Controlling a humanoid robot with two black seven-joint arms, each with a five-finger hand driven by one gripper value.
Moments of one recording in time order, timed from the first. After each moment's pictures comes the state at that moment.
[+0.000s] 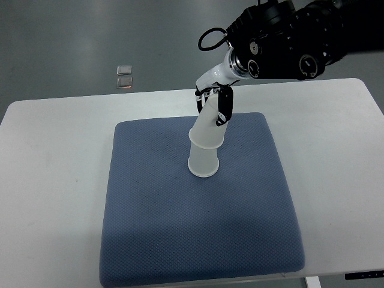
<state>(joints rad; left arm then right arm) 0.06 0.00 -0.01 -0.20 0.12 -0.10 0.14 2.12 0.00 -1.04 1.19 -0.25 0.28 0.06</state>
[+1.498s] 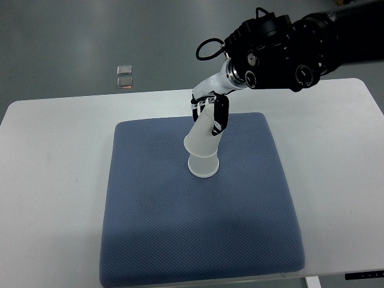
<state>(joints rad) 0.06 0.00 -0.01 -0.20 0.12 -0.10 0.14 2.07 0.00 -1.01 1.20 -0.25 0.24 0.06</state>
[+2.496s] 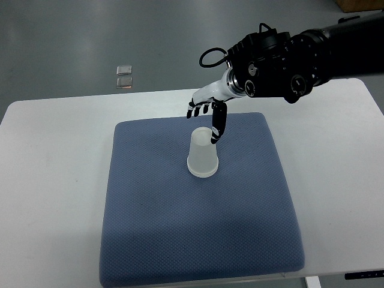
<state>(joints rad) 0.06 0.00 -0.01 -0.20 0.12 -0.10 0.14 1.97 0.00 -0.98 1.12 -0.22 0.20 0.07</state>
